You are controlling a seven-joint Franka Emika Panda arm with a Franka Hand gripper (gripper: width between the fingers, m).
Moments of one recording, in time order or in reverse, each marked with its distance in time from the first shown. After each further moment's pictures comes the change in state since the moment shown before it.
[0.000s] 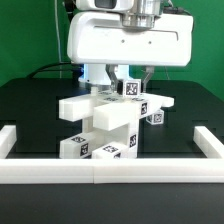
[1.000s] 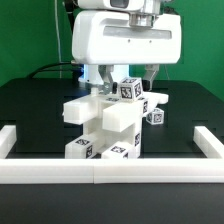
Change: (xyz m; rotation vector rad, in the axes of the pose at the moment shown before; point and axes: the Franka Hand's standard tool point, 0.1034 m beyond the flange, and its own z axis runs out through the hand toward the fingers) arm 0.000 0.000 -0.001 -0.002 0.001 -0.394
